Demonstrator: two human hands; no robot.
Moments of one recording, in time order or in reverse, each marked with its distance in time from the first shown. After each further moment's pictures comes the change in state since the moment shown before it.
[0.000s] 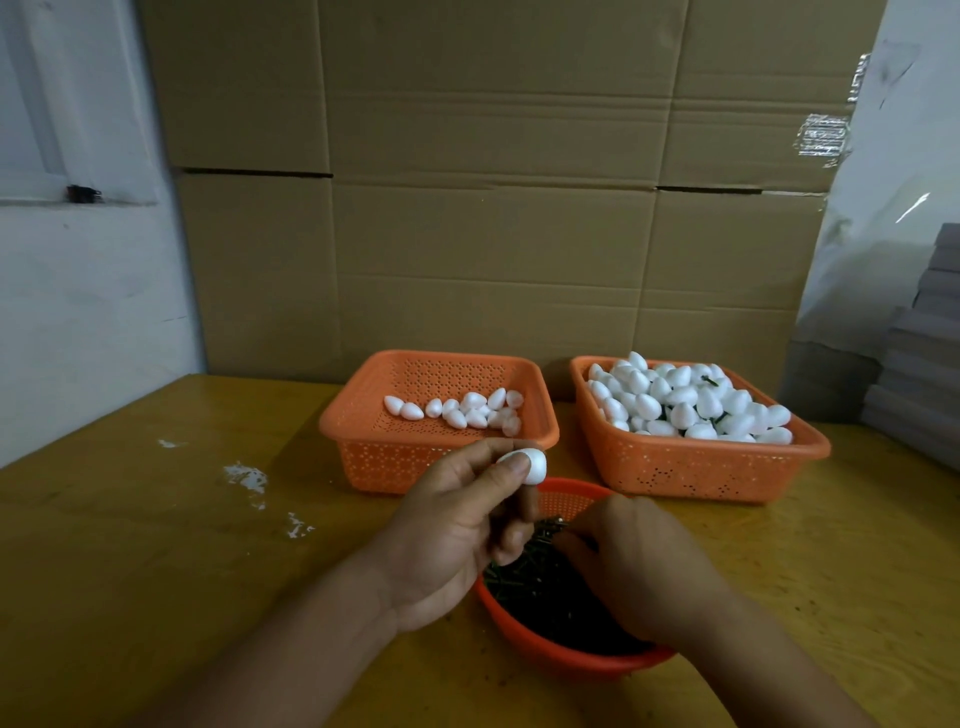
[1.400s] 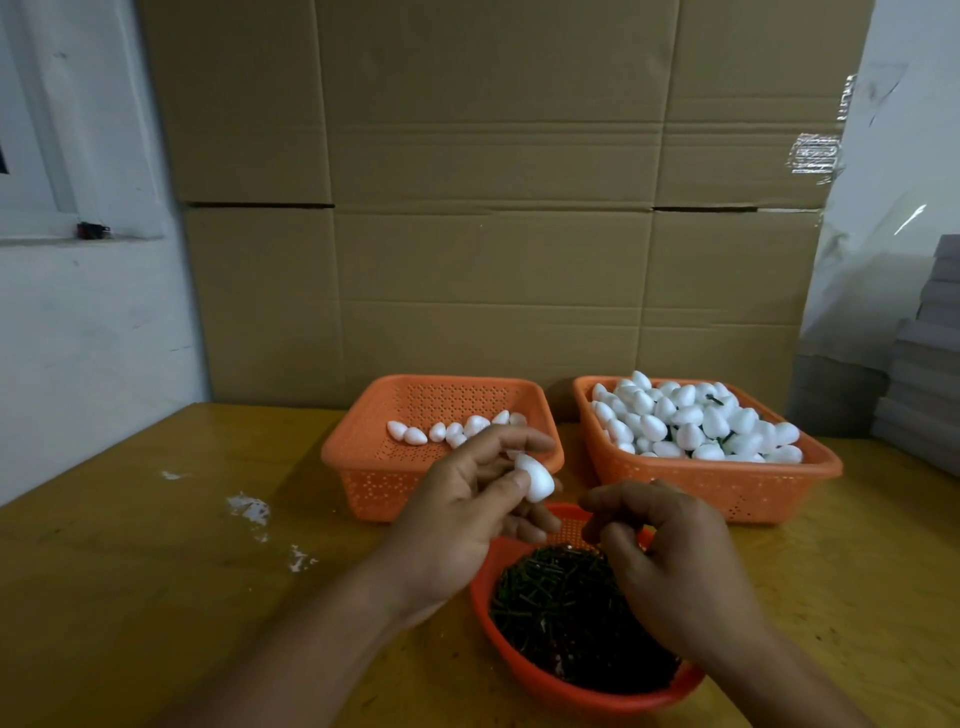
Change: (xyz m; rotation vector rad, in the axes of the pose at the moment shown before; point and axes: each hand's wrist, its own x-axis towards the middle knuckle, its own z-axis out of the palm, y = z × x) left_hand 0.016 0.010 -0.005 0.308 0.039 0.218; right_hand -0.007 0.006 -0.007 0.473 0.454 -0.018
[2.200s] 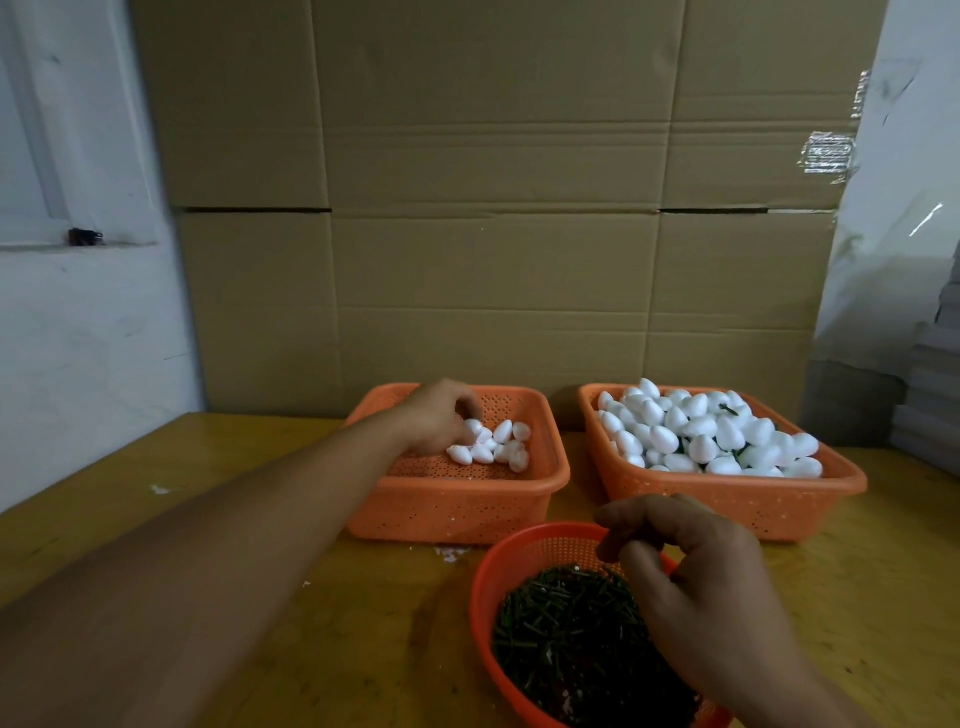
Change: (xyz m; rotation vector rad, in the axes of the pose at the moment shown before) left_hand 0.149 -0.036 -0.100 0.982 0.000 -0.273; right_hand 0.001 -0.002 0.000 0.089 0.046 0.043
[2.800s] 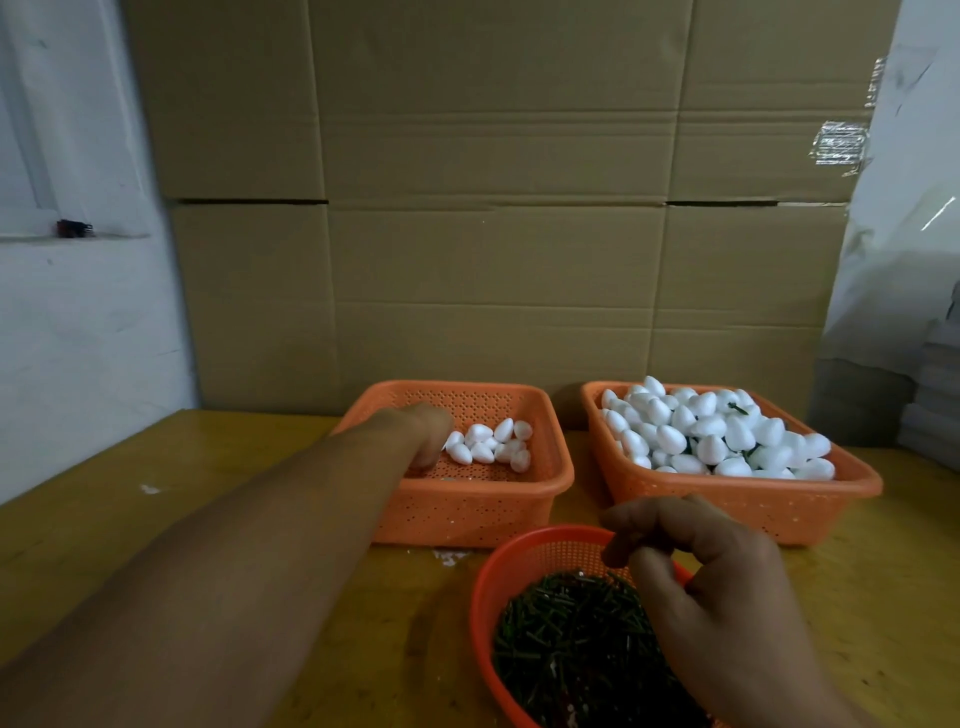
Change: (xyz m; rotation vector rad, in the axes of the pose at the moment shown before) left_hand 0.022 -0.020 0.010 0.720 -0.255 -0.139; right_hand 0.000 -0.004 0.002 0.050 0.070 -0.034
